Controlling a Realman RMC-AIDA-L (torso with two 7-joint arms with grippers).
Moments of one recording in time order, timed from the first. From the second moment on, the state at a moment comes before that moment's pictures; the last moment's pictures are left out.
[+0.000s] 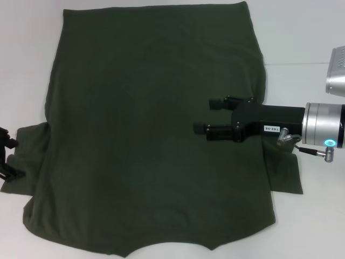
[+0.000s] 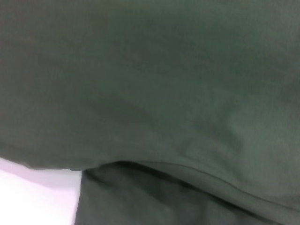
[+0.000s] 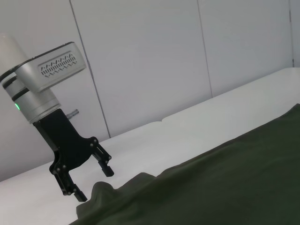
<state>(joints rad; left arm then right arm) -0.77 -1.91 0.74 0.79 2.86 1.41 -1.53 0.69 2.05 -0.80 -0.45 -1.83 -1.33 1.35</state>
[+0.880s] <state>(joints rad) -0.73 -1.89 0.41 0.76 2.86 1.41 -2.23 0.72 2.04 -0.83 -0.46 -1.83 -1.35 1.46</state>
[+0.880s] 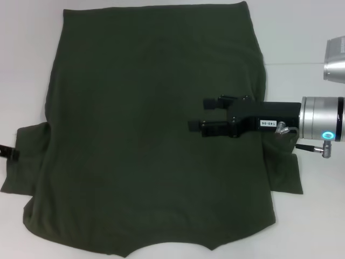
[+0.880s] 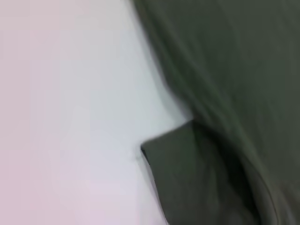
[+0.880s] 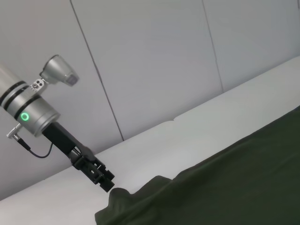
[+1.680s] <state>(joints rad) -0.74 -1.89 0.39 0.65 2.82 1.36 -2.29 0.72 2.01 -0.87 -0.48 -1.83 -1.37 1.47</state>
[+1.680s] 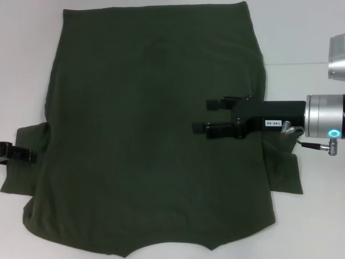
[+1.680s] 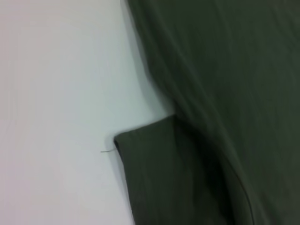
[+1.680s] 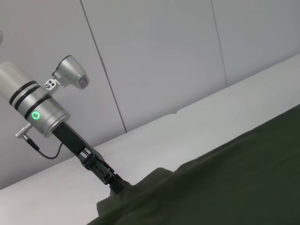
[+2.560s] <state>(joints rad) -0.76 -1.90 0.41 0.63 2.83 1.37 -2.31 0.72 2.01 -0.87 -0.49 -1.83 -1.36 1.47</state>
